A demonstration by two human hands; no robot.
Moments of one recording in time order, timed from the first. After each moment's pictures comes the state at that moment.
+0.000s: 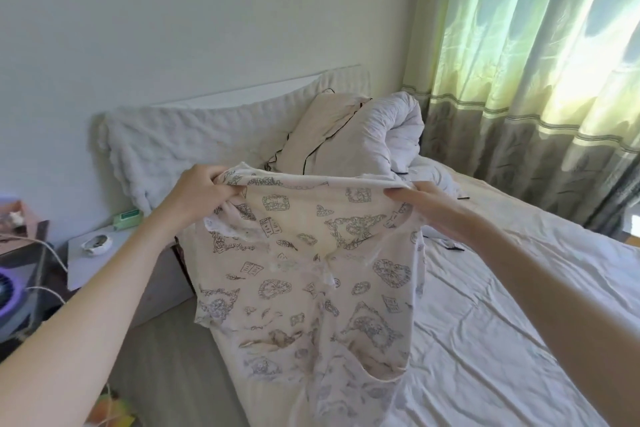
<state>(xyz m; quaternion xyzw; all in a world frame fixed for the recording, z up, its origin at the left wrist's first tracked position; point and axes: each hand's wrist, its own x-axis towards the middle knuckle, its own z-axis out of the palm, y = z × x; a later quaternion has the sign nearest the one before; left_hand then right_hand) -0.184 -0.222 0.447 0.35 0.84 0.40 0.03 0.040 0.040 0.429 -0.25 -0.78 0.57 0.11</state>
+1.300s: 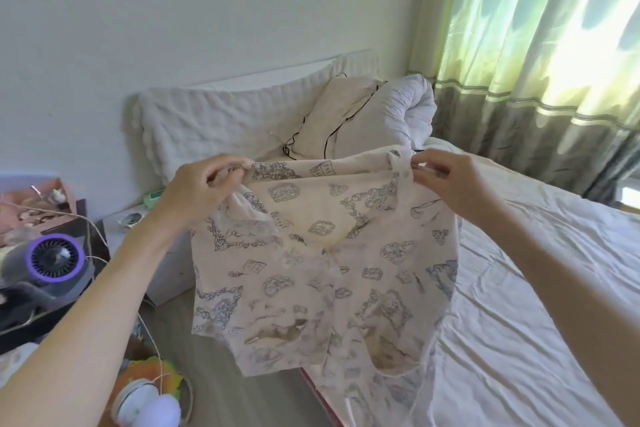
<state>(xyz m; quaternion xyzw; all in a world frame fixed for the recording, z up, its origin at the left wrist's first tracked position) -0.180 -0.413 0.438 0.43 0.79 0.43 -0.03 0.050 -0.126 0.426 -0.12 -0.87 0.32 0.35</state>
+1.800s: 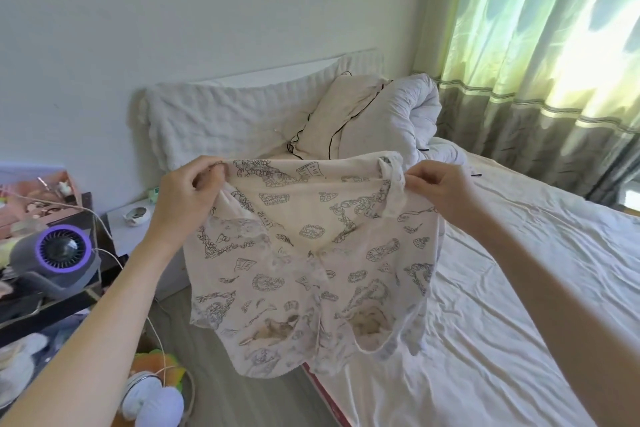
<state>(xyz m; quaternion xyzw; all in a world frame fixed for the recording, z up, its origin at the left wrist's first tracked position) -0.180 -0.438 0.416 0.38 0.75 0.52 -0.13 0.040 -0.161 0.418 -0.14 -0.85 0.41 0.32</state>
